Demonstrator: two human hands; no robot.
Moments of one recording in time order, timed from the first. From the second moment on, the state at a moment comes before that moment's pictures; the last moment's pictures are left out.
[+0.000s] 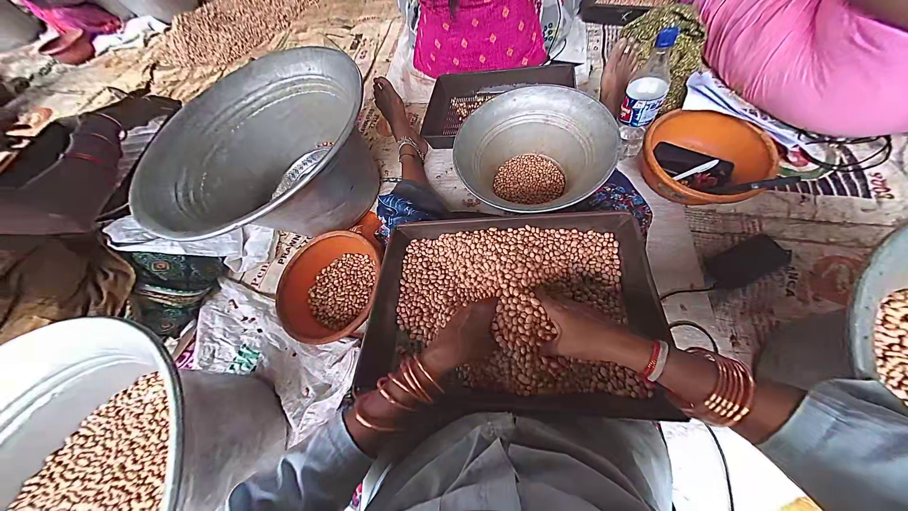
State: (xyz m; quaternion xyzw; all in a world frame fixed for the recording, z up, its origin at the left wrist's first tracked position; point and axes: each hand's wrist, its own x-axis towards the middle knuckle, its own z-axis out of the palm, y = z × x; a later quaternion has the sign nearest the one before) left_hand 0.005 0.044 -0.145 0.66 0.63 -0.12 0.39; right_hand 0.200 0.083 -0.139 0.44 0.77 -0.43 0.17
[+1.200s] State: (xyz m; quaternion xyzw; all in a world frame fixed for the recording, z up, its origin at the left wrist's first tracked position) left_hand -0.024 0.146 -0.170 0.72 0.66 0.18 0.12; right_hand 0.244 0.136 -0.141 0.39 0.90 -0.19 -0.05
